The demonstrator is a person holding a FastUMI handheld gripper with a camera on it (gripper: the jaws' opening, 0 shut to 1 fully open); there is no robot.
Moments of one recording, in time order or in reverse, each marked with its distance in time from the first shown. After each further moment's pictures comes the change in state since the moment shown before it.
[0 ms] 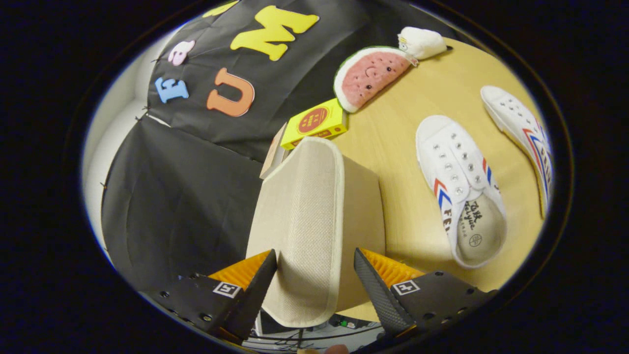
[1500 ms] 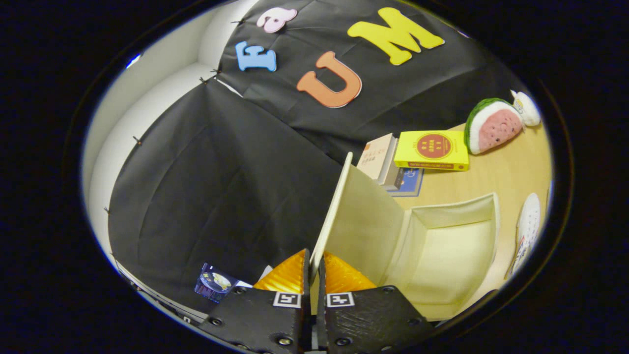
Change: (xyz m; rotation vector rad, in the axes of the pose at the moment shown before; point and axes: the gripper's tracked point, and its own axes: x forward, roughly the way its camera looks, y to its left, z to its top) arm 0.036 0.287 -0.017 -0.383 -0.001 0.151
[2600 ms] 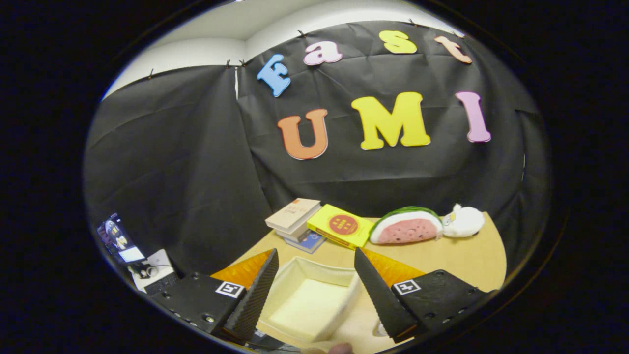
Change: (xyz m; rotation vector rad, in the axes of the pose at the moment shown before) arm -0.167 -0.124 0.066 -0.449 -0.315 -0.503
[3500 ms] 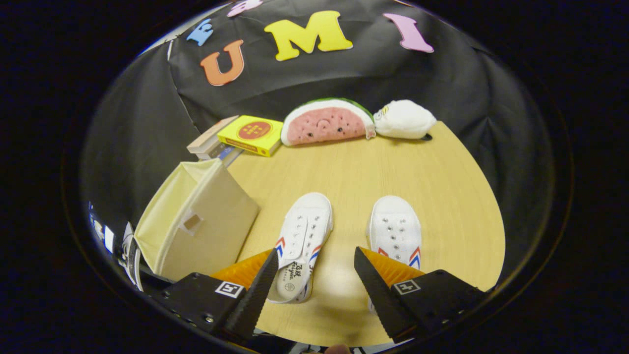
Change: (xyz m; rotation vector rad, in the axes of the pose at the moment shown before) arm 0.033 -0.208 -0.230 0.188 0.482 -0.195
